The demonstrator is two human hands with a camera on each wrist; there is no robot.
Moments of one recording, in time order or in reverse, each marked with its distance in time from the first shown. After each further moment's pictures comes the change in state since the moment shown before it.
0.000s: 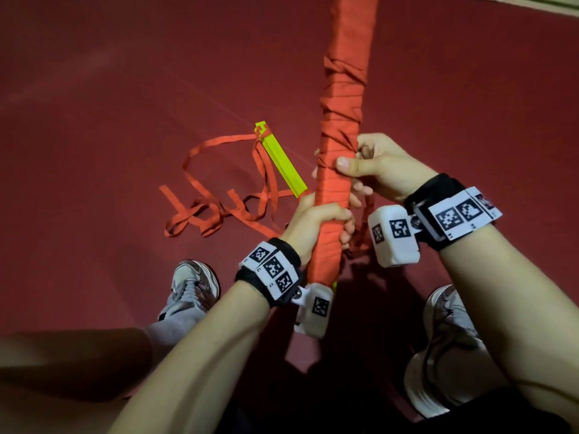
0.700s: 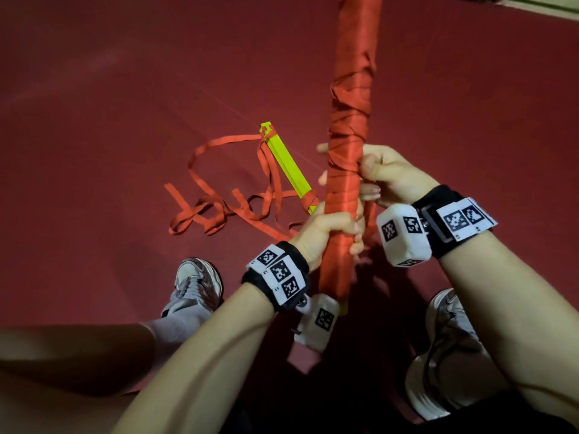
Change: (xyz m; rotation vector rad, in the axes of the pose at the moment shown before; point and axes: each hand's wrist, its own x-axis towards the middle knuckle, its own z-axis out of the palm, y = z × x) left_hand -0.006 -0.005 0.005 -0.106 -0.171 -0.051; right_hand -0.008 0.009 0.003 0.197 -0.090 -0.060
